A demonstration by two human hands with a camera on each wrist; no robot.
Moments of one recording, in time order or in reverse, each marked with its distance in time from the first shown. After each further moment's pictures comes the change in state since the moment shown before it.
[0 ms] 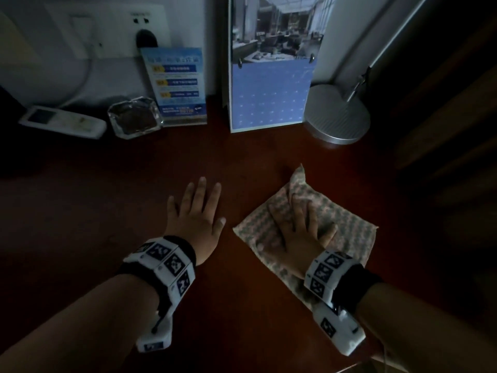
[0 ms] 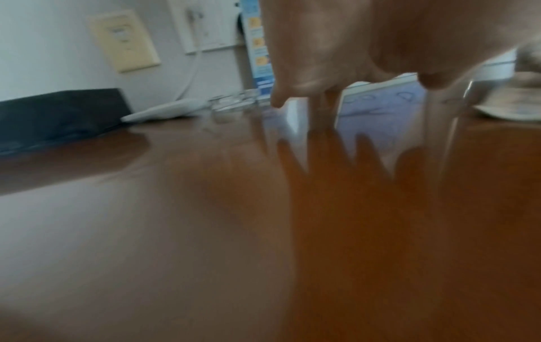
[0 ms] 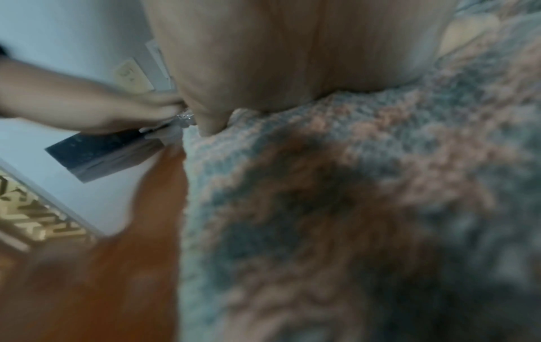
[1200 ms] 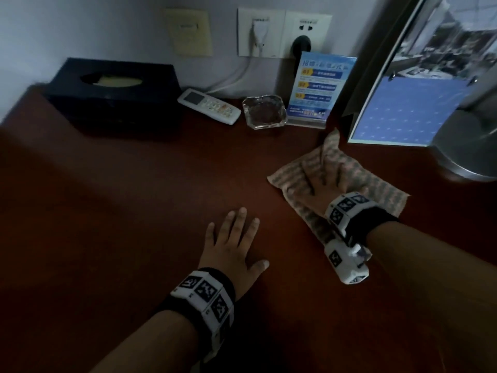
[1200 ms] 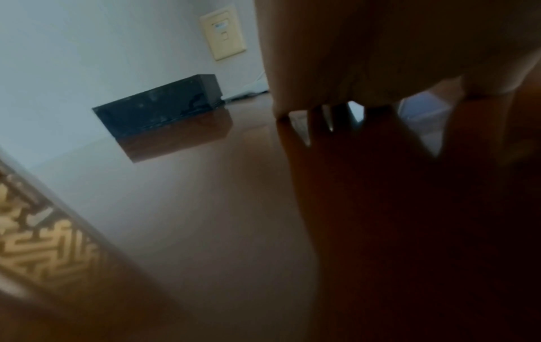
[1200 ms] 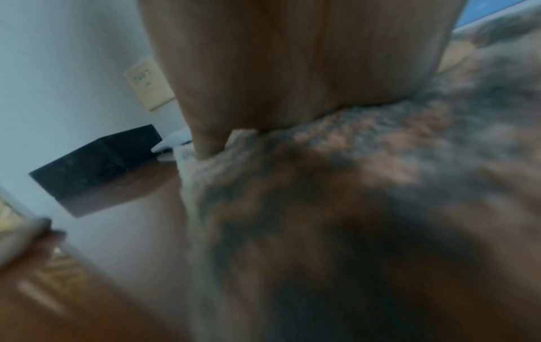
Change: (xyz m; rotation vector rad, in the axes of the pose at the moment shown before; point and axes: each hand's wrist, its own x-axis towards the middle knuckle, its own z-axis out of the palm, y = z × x) left_hand -0.091 -0.101 0.050 -0.034 -0.065 -0.144; right_hand 0.106 -0.150 -0.033 -0.177 0.021 -0.233
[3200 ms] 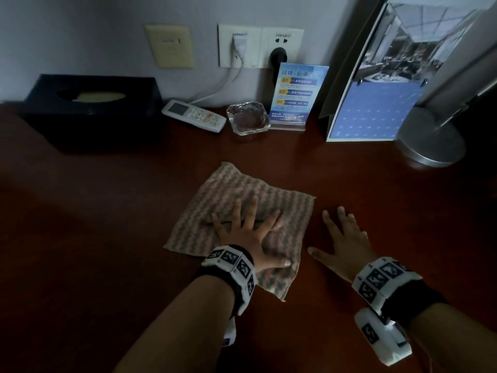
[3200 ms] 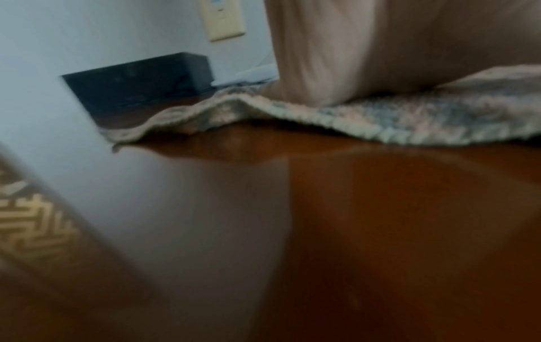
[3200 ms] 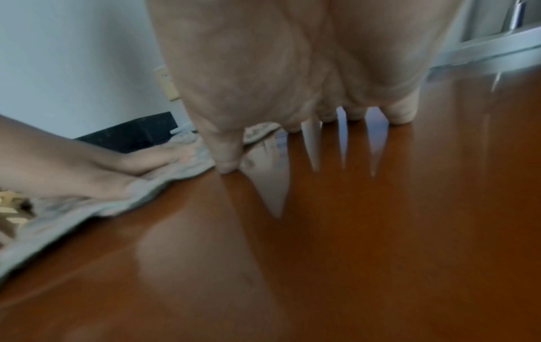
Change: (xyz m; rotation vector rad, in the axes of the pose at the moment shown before) left_hand 0.032 0.012 -0.021 -0.077 -0.139 0.091; right_hand -0.136 0.016 0.046 0.107 0.019 0.157
